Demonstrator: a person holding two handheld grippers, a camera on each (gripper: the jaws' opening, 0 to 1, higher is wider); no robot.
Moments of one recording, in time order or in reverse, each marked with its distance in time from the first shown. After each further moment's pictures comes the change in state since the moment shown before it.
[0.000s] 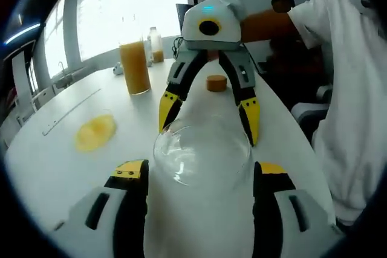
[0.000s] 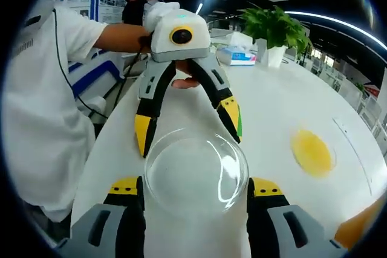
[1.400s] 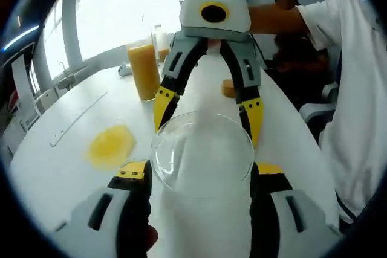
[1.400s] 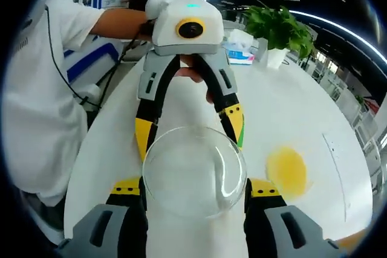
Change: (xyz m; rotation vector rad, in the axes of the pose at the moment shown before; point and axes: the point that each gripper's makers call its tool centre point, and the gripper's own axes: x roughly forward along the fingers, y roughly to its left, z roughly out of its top) left arm -0.002 0.046 0.021 0.029 0.055 0.029; right arm -0.013 -0.034 0.025 -0.117 0.115 -0.038
